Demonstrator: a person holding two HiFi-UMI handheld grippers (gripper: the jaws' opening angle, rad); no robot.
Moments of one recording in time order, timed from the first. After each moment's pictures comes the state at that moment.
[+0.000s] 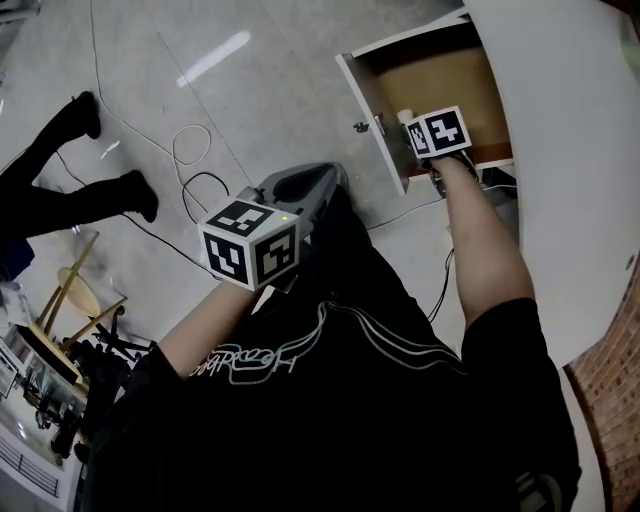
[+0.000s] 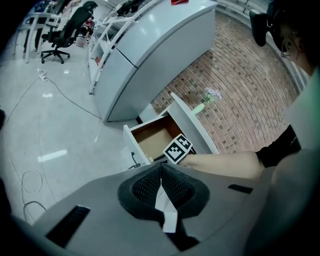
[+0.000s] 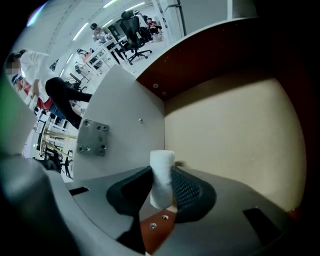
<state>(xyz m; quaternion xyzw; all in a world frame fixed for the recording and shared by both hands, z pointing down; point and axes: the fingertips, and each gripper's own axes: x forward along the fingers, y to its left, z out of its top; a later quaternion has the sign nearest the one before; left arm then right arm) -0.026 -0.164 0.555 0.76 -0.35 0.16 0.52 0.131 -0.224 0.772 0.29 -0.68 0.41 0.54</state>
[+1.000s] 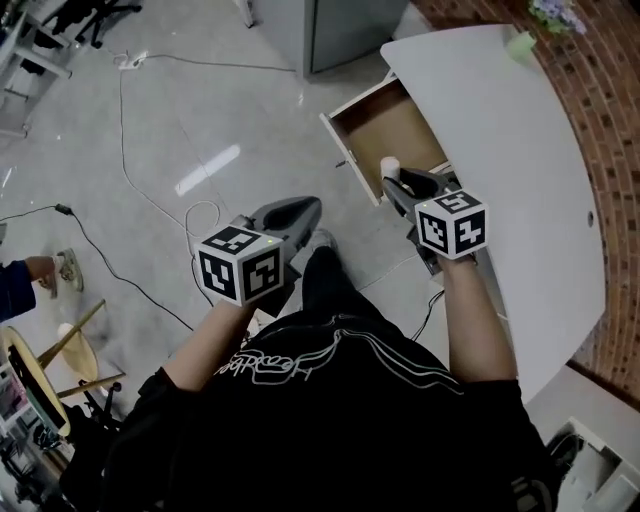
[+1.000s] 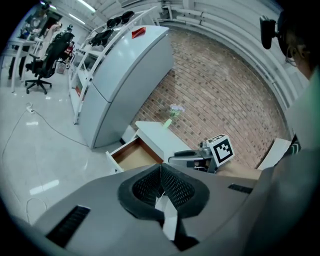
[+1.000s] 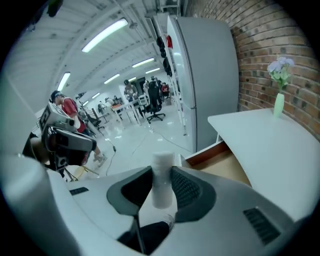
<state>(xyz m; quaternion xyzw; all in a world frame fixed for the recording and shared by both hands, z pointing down) -0.046 -0.062 0.361 0.85 -0.33 0.11 0.40 0.081 -0.113 0.418 0.38 -0.83 0.28 0.29</state>
